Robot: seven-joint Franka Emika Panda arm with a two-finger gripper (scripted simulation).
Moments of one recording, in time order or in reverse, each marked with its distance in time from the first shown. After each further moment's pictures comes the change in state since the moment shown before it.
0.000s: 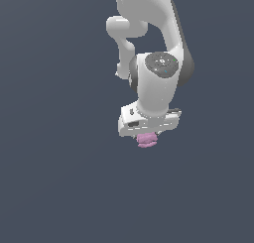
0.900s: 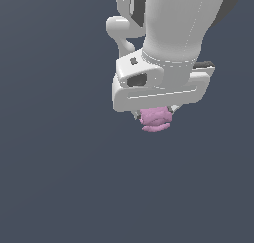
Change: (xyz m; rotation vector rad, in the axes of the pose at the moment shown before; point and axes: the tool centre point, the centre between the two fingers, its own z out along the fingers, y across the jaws) arm 0.034 0.008 -0.168 0.000 0.001 0.000
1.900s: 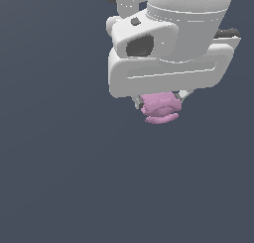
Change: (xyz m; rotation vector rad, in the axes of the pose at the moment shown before) arm 0.015 0.003 -0.057 0.000 -0.001 0.001
